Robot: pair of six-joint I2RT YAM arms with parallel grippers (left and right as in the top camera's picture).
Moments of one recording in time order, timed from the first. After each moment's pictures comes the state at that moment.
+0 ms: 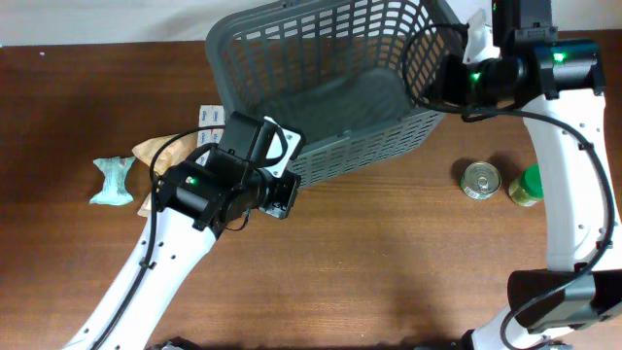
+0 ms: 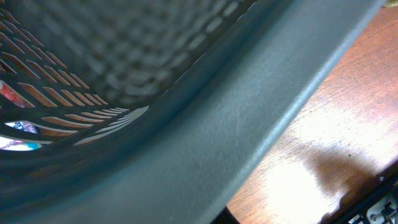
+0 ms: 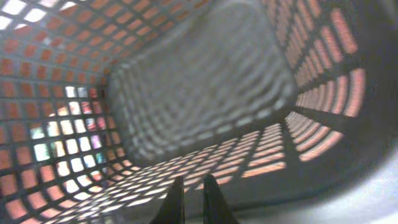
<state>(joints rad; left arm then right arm) -0.47 1.38 1.33 -1.00 0.16 -0.07 0.06 1.79 2.02 -1.29 -0.33 0.29</state>
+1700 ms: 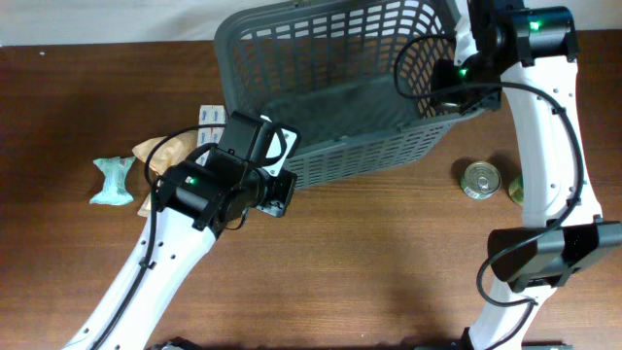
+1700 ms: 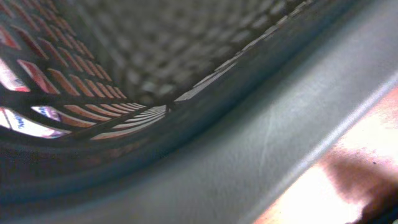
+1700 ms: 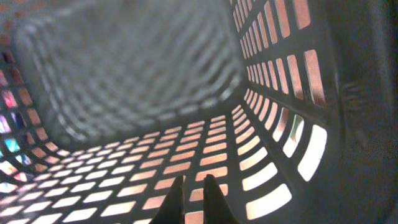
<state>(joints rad) -0.47 1.38 1.33 -1.01 0.09 -0.07 0.09 2.01 2.31 -1.60 -0.13 0.20</state>
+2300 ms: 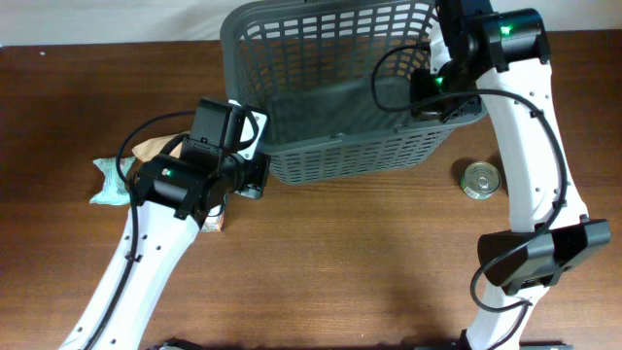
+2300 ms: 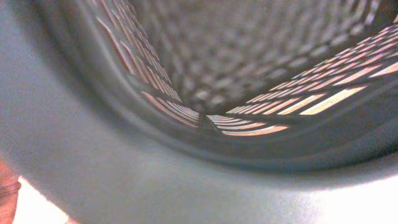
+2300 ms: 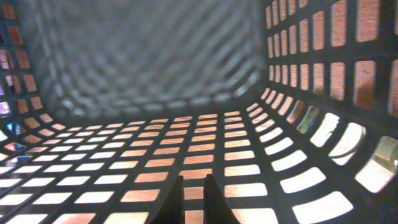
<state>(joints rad) -0.35 1.38 1.33 -0.96 0.02 -0.02 0.18 2.01 2.31 -1.62 -0.09 0.20</state>
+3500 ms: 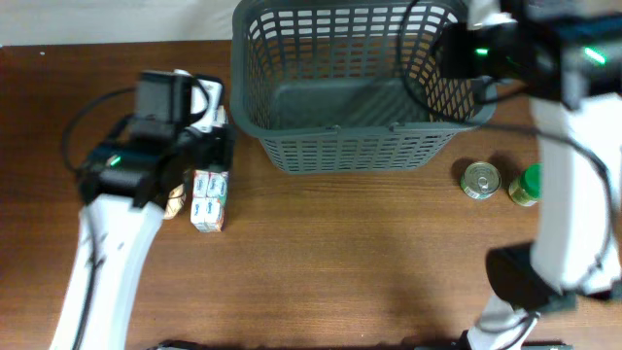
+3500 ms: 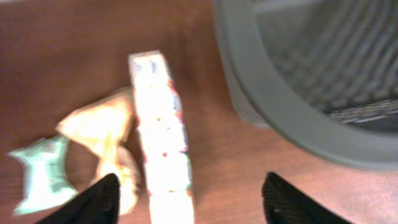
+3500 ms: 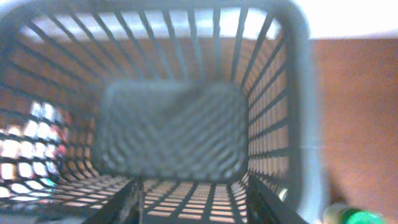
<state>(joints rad) -0.17 1.38 1.52 -1.04 -0.02 0.02 0.18 1.92 2.71 -1.59 0.00 0.15</state>
